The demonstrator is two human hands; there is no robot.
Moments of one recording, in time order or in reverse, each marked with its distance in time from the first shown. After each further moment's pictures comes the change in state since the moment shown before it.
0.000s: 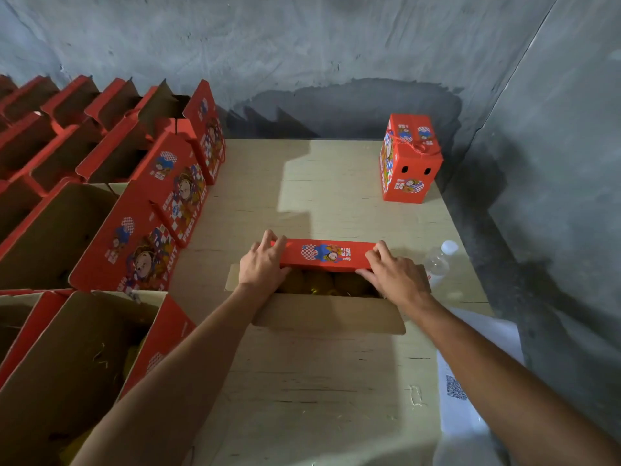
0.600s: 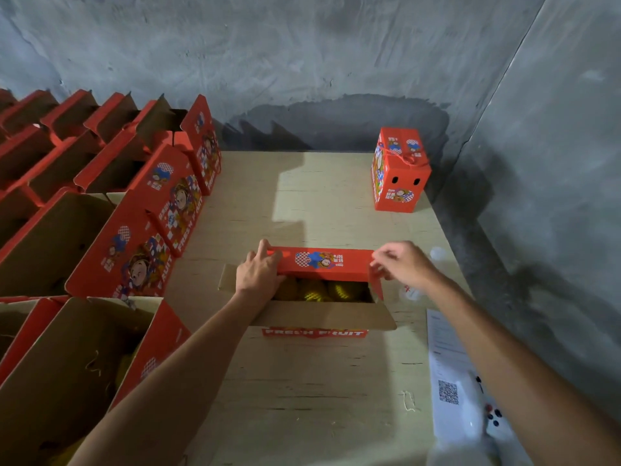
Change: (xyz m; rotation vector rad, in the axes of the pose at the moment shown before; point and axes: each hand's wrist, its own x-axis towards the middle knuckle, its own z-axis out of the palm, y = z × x) left_hand -0.003 0.005 0.000 0.082 -0.059 -0.029; right_hand 0.018 0.040 -0.053 1.033 -0.394 0.578
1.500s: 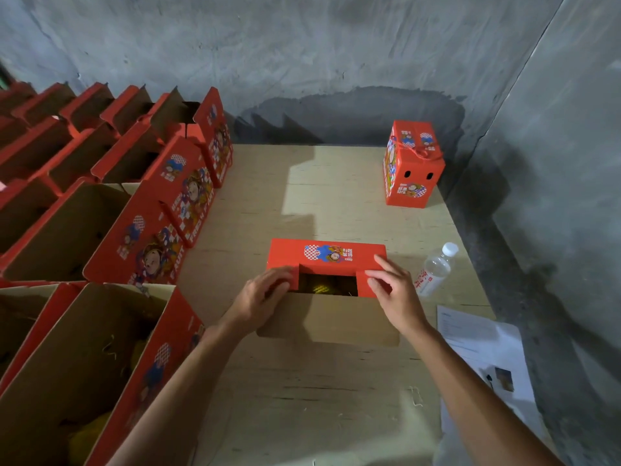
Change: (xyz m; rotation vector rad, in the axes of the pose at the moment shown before) left_hand -0.069 -0.026 0.022 -0.674 0.208 0.333; right_hand -0.039 0.049 0.082 -0.028 0.279 -0.346
